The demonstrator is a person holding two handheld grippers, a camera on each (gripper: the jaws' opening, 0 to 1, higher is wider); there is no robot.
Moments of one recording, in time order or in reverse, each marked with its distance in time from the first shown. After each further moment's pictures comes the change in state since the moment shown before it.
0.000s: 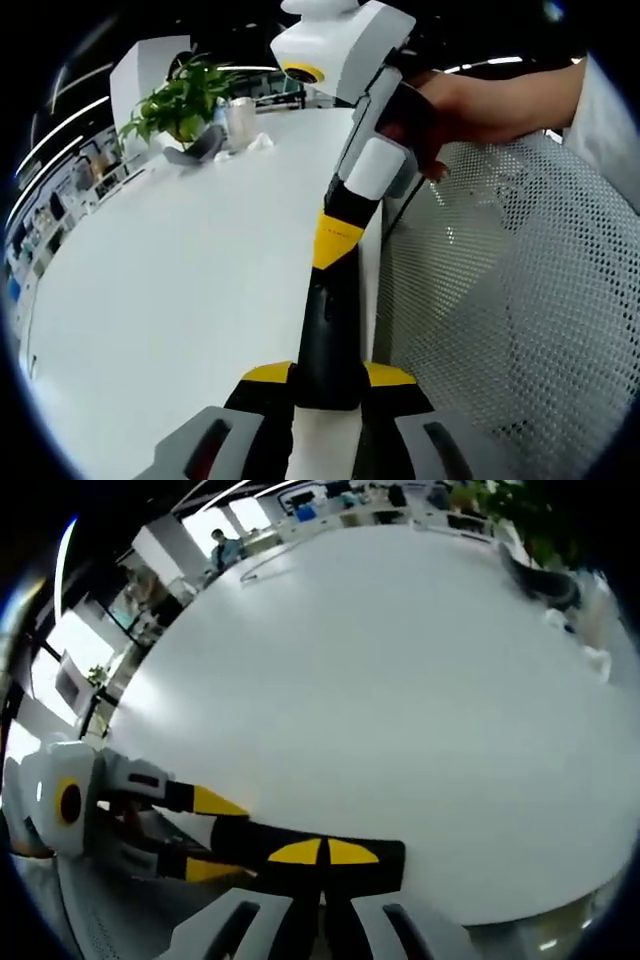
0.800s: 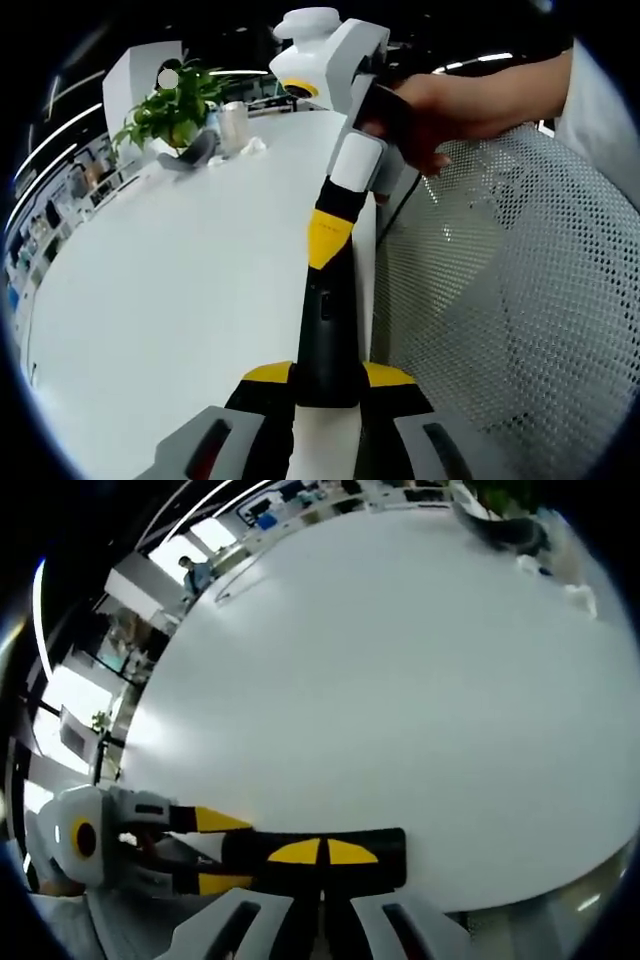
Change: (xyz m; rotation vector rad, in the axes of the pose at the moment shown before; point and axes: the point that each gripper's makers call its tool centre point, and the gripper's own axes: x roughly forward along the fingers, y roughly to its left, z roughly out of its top) left arm -0.001 -0.001 -0.002 0.003 -0.007 -0.016; right arm 0.000 0.000 -0.003 0.203 -0.012 0.078
